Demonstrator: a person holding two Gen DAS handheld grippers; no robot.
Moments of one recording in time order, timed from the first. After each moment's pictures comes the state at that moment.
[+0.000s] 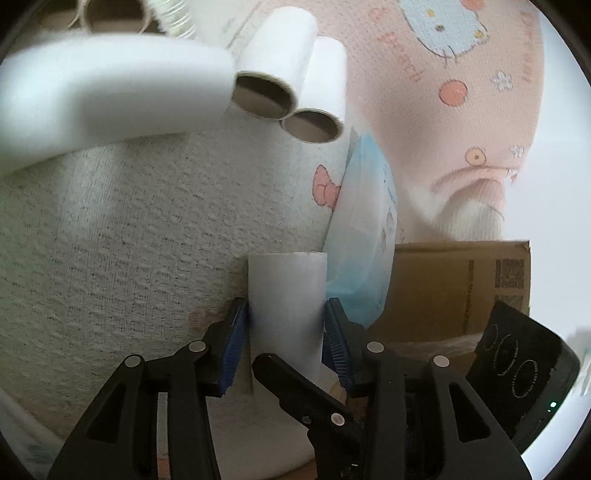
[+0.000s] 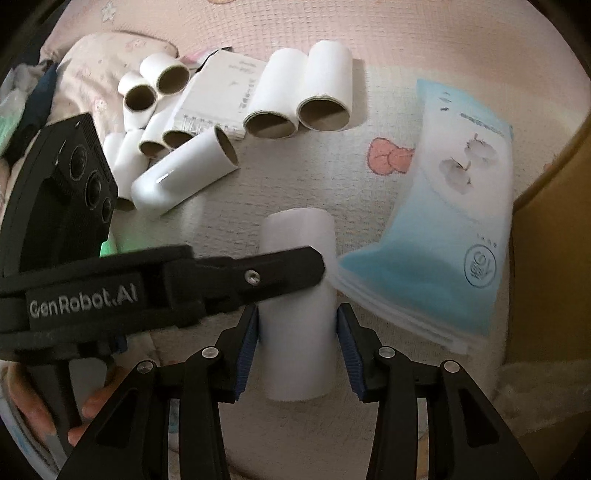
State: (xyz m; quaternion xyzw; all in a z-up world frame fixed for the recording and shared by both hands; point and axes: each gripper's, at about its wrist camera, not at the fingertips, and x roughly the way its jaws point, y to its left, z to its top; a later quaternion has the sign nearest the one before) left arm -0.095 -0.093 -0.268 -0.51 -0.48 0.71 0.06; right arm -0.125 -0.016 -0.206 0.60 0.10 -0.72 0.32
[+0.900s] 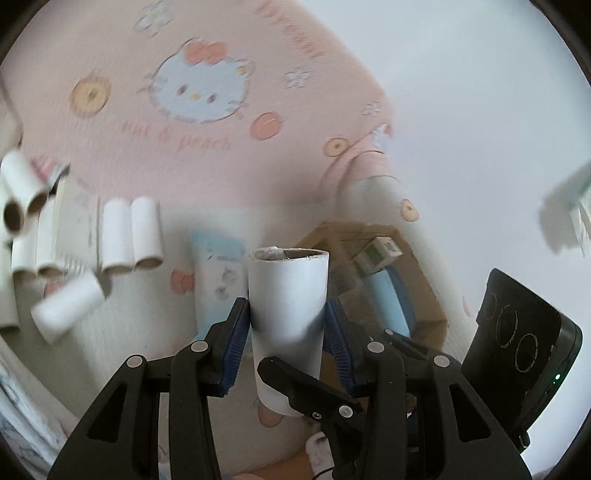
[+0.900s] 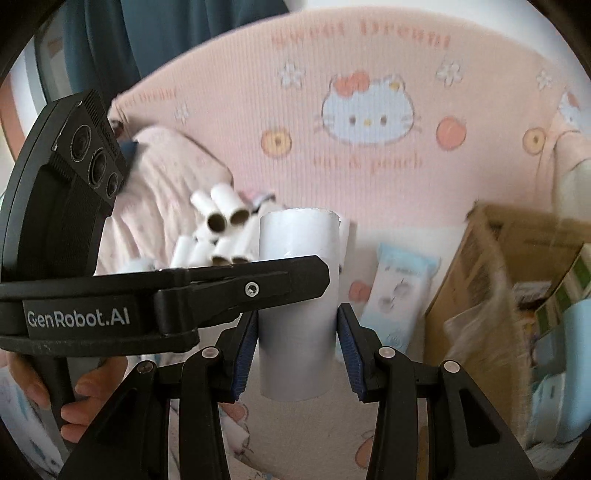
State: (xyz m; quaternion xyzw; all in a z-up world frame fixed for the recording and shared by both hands) left arm -0.068 -0.038 -0.060 -0.39 -0.28 0.86 0.15; right arm -0.078 0.038 -0.052 0.40 0.07 -0.84 0.36
